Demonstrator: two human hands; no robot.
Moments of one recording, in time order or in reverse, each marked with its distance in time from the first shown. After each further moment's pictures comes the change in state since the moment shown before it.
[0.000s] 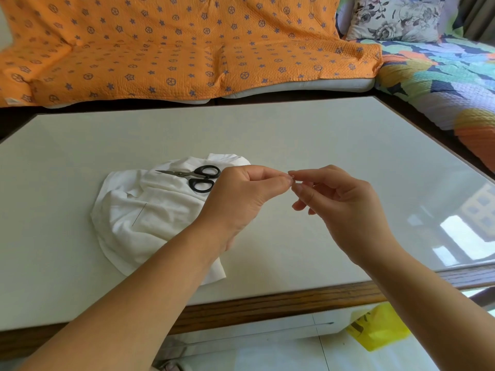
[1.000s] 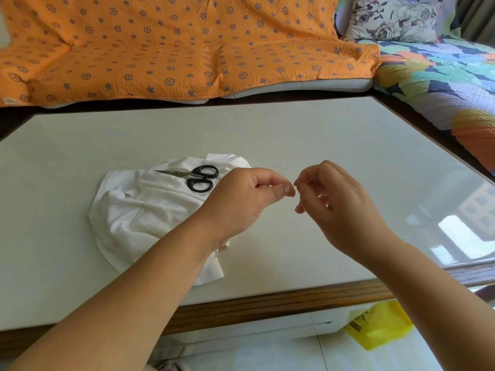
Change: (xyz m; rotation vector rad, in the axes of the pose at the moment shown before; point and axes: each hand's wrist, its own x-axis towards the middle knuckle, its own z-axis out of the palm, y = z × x) left_hand 0.006 -0.006 -0.007 0.211 -0.167 0.078; right_hand 0.005 0.007 -0.008 -0.518 -0.066 -0.276
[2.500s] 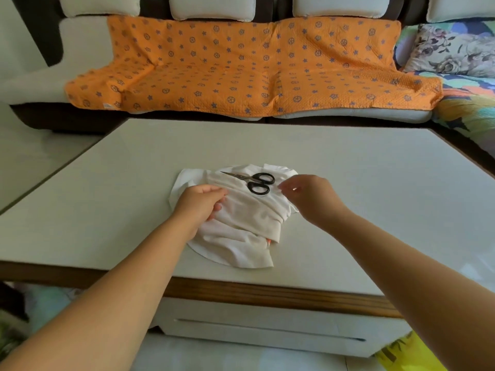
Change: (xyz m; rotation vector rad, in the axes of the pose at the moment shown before) left_hand -0.041 -0.091 -0.108 -0.169 0.597 -0.367; right_hand 0.060 -0.033 0.081 -0.038 -0.291 0.192
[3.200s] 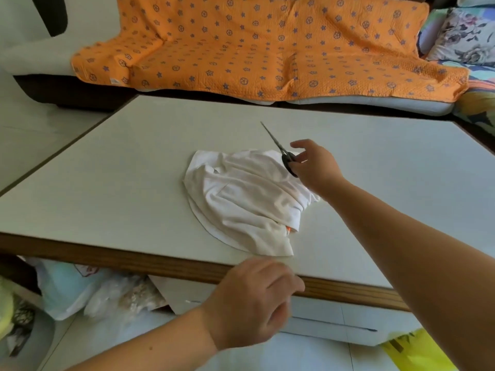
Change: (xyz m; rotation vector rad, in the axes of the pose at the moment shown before) left_hand -0.123 -0.080 0.014 0.622 -0.221 1.250; right_hand 0.044 -0.029 0.028 0.133 0.030 0.120
